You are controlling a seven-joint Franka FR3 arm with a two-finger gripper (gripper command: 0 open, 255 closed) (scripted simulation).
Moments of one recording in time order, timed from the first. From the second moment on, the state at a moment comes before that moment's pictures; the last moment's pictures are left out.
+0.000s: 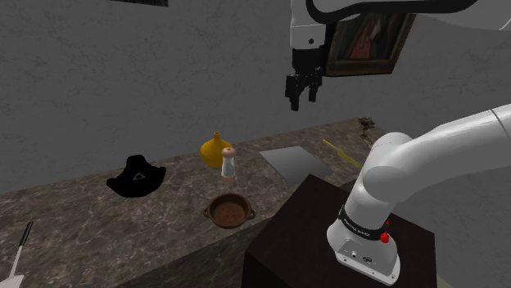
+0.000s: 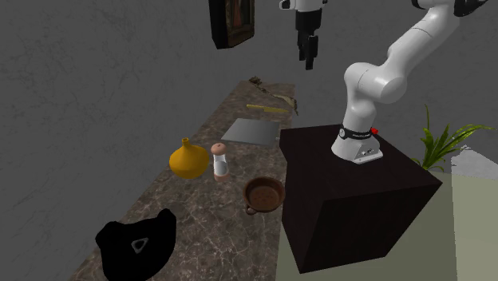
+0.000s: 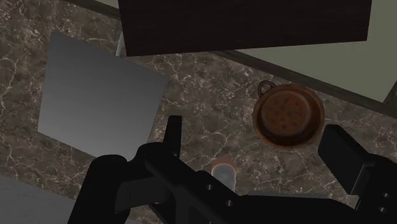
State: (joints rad) arm 0.00 -0.79 0.01 -2.41 -0.08 1.48 0.15
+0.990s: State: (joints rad) arm 0.00 -0.43 0.01 -2.49 -0.13 1.97 0.17
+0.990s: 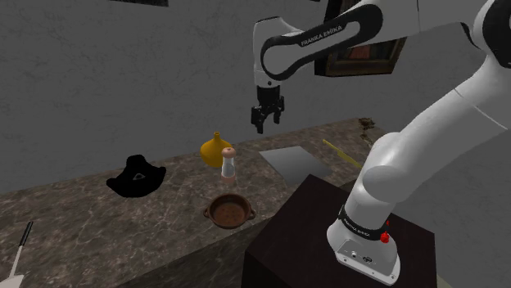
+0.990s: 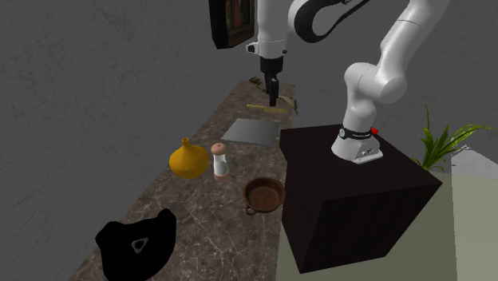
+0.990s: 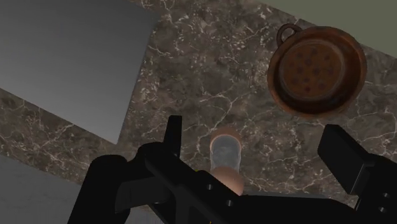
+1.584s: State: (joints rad) arm -0.02 -0.09 0.01 -2.40 -0.20 2.27 0.20
